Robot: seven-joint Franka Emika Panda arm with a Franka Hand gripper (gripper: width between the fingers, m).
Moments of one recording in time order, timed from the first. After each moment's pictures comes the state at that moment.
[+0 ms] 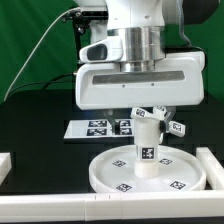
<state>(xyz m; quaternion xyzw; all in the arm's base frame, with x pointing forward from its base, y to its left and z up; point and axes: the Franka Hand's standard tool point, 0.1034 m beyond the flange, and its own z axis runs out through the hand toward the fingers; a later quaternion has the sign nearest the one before) 0.563 0.029 0.081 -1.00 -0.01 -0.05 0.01</state>
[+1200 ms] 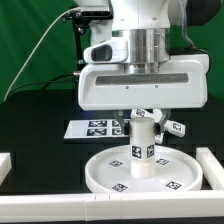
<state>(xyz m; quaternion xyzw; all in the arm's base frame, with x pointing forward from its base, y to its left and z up) 0.567 0.031 0.079 -1.00 0.08 -0.04 0.01</state>
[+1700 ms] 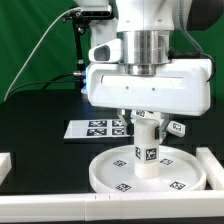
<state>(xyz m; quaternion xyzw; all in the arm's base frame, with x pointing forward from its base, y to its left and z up) 0.569 0.030 0.075 -0.92 0.40 -0.07 0.03</state>
